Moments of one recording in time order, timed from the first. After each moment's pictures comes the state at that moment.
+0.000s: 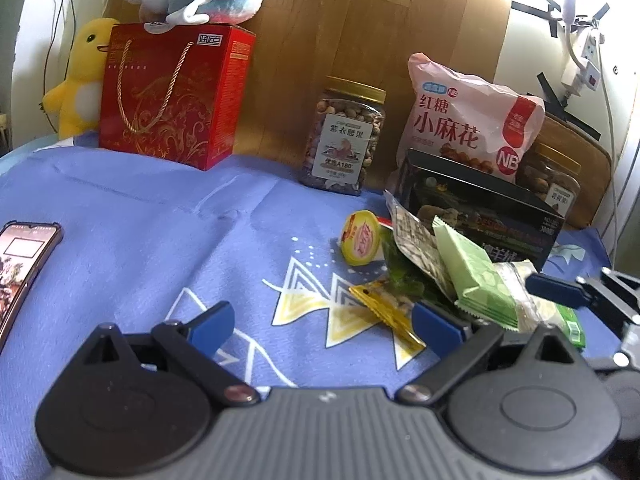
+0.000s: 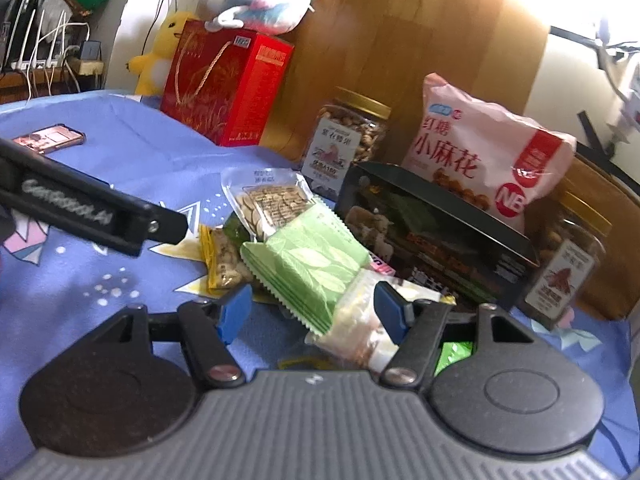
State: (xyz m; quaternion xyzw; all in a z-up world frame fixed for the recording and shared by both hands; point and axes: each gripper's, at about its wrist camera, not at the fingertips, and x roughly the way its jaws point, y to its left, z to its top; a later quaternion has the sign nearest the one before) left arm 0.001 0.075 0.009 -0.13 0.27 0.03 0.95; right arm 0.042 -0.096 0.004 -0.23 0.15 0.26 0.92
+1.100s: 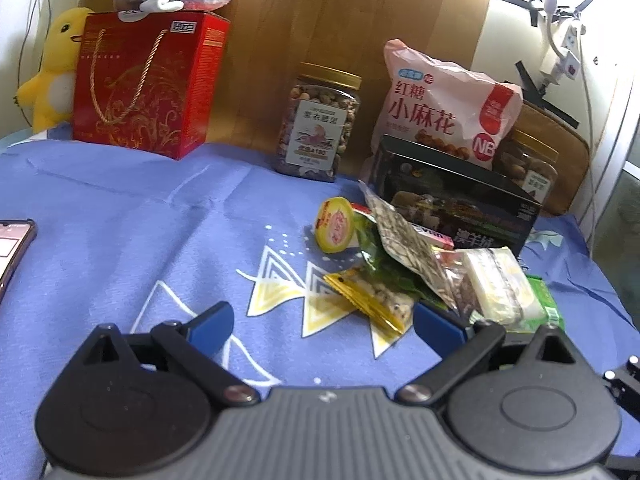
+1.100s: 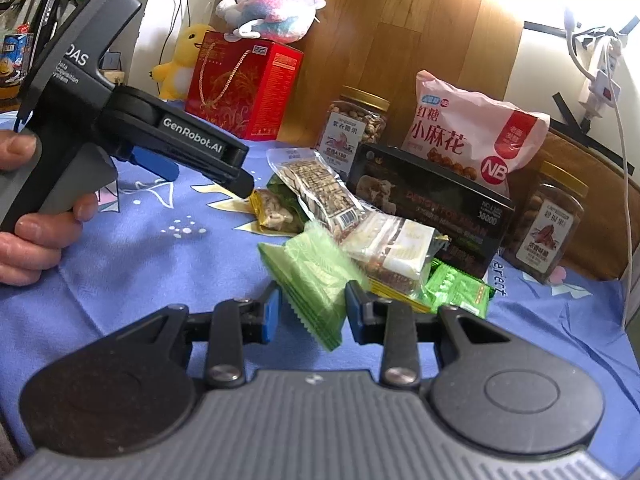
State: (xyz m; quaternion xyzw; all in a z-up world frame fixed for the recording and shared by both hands) left arm 0.003 0.074 0.007 -0.13 0.28 -0.01 0.95; right arm -0.037 -0.135 -0.008 -0.20 0.15 0.27 0.93
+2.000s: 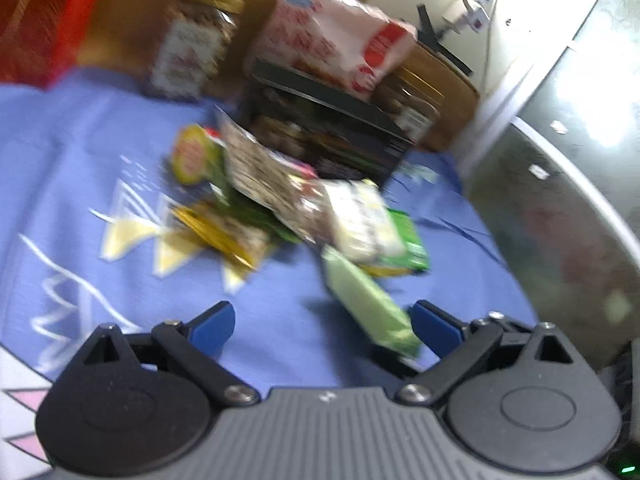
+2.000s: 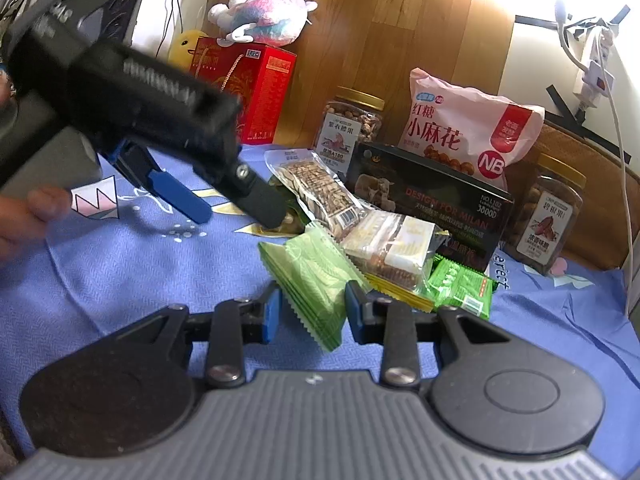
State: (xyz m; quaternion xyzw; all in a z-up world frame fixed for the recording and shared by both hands) left arm 0.017 0.063 0.016 -0.19 0.38 -0.24 0.87; right arm -0.040 -0.138 -0.009 -0.18 0.15 0.27 0.94
